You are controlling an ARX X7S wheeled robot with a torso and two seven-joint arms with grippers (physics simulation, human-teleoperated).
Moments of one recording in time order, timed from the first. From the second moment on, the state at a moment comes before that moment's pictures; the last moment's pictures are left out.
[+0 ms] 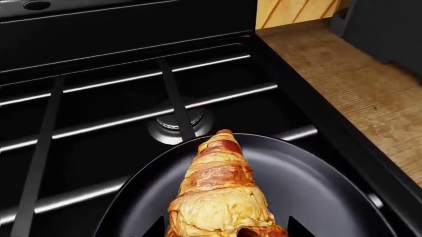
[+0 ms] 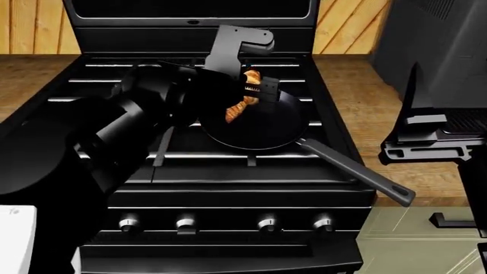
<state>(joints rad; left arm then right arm) -1.67 0.00 1.59 -1.01 -1.74 -0.50 -0.28 0.50 0.86 0.15 -1.00 1.15 0.80 0.78</state>
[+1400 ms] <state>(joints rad) -1.77 -0.39 1.48 -0.26 -1.78 -0.32 -0.50 0.60 0.91 0.06 -1.03 1.21 0.77 0.86</state>
